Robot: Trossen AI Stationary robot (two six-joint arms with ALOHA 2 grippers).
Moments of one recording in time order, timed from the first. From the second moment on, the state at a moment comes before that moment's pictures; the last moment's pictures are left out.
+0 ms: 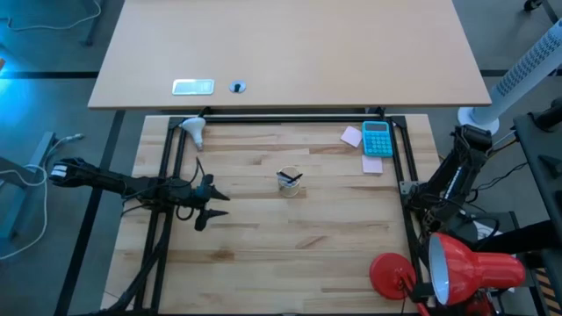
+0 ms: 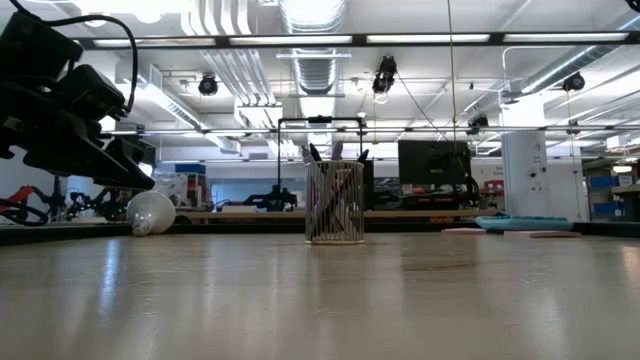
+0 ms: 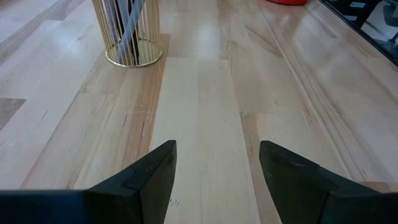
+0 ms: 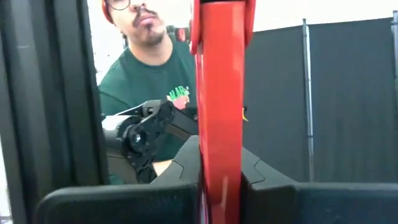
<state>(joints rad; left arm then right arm) -0.14 0.49 0.02 0.04 -0.07 -0.14 1.12 1.15 0.71 0.81 -0.51 0.25</state>
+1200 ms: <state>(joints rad) -0.14 0.49 0.02 0.04 -0.07 -0.14 0.59 0.97 0.93 0.34 -0.49 0.25</state>
